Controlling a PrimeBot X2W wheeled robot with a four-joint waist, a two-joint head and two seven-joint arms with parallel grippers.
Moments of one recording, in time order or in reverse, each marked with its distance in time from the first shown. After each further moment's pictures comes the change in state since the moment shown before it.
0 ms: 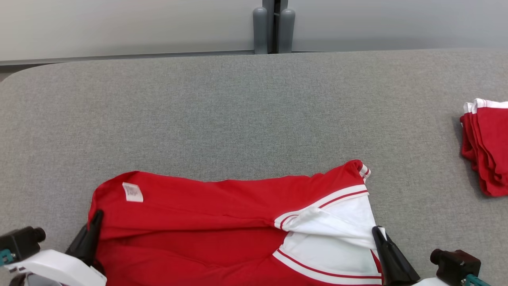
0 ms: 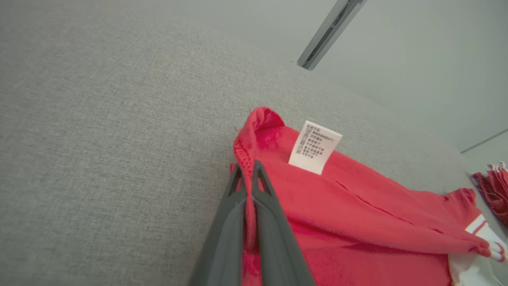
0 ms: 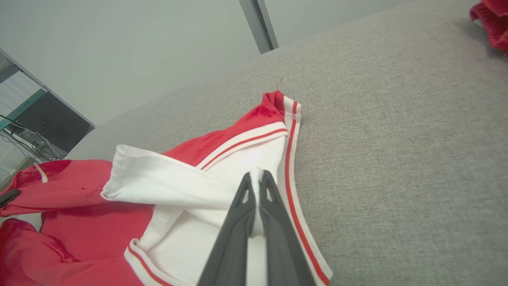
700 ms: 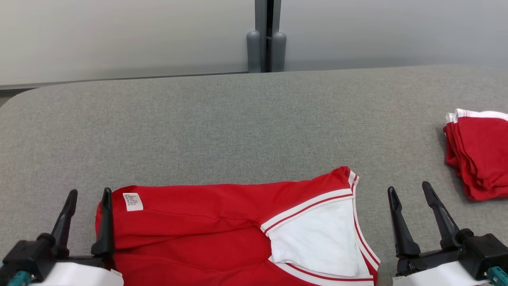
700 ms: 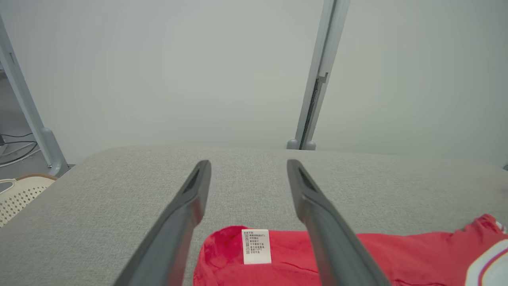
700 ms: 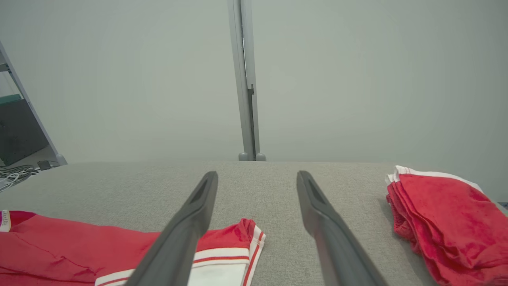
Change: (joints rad) left arm 0.147 -0.166 0.269 -0.256 0.559 0.200 -0.046; right arm -0.053 0.000 -0.085 -0.133 -0.289 0.000 -0.122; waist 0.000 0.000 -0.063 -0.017
